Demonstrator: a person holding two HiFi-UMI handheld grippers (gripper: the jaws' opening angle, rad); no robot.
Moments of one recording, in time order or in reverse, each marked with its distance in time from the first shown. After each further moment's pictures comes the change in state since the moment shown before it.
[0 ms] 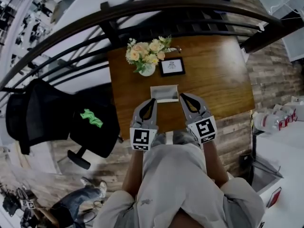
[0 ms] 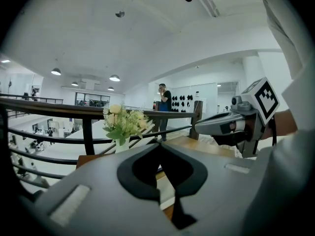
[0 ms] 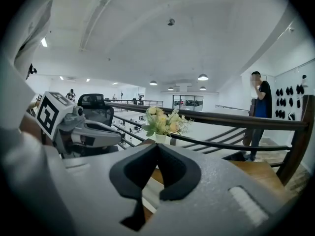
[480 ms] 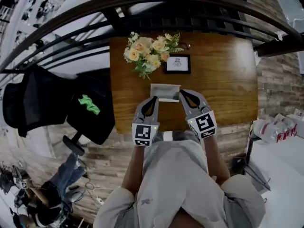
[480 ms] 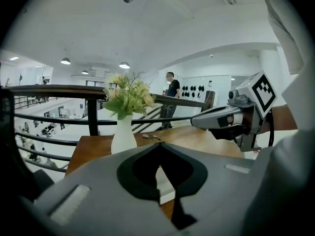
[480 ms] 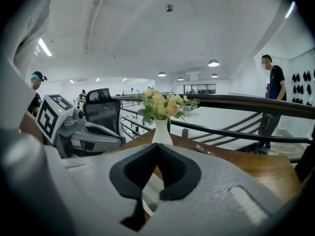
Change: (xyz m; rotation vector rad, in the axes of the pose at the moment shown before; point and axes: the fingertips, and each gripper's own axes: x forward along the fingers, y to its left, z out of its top) left arm 0.041 0.009 -0.060 -0.092 0.143 0.103; right arm 0.053 -0.027 -0.047 0.022 0.105 0.174
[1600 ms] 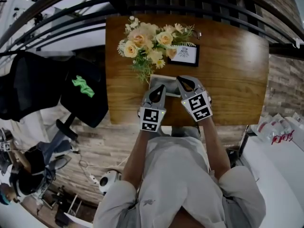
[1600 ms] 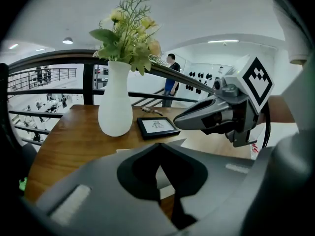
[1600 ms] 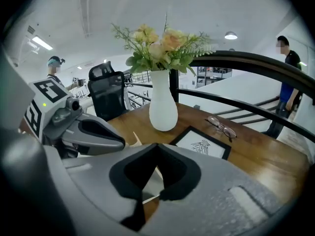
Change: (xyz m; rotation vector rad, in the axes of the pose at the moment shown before) left arm 0.078 -0.004 -0.081 -0.101 0.196 0.007; right arm 0.087 -0.026 -0.088 -0.044 0.303 0.150
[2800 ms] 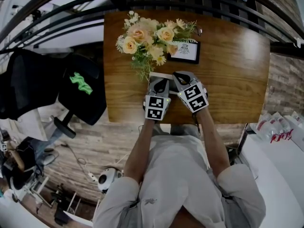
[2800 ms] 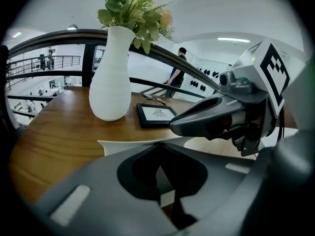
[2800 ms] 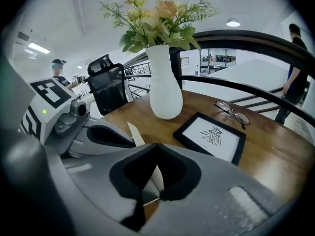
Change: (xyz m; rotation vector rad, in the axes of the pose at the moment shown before) left arm 0.045 0.002 -0.028 -0.094 0.092 -0.002; right arm 0.038 0.003 -0.029 0.044 0.097 0.062
